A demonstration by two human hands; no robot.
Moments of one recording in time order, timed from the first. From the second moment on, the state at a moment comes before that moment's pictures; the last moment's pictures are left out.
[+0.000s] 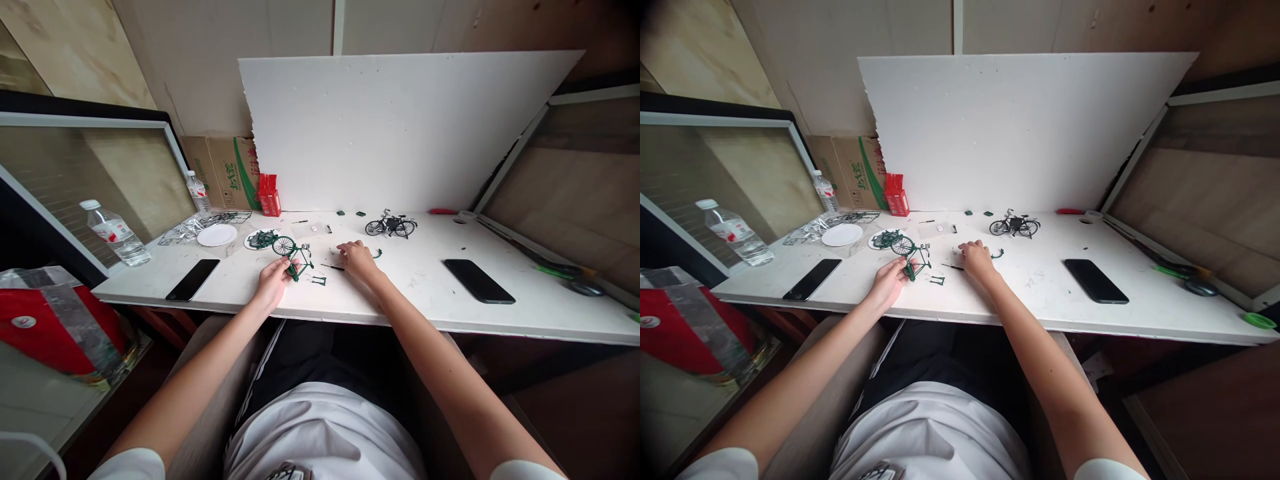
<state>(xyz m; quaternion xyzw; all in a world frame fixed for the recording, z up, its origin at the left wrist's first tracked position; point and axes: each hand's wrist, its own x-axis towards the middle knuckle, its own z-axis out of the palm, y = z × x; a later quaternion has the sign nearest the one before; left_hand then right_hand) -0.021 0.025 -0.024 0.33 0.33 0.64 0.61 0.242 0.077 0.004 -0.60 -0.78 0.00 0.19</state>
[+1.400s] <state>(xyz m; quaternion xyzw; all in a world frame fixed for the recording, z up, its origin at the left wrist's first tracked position) -0.018 0.019 -0.022 0.39 0.32 0.62 0.60 0.162 0.031 0.021 -0.34 -0.76 0.36 0.42</state>
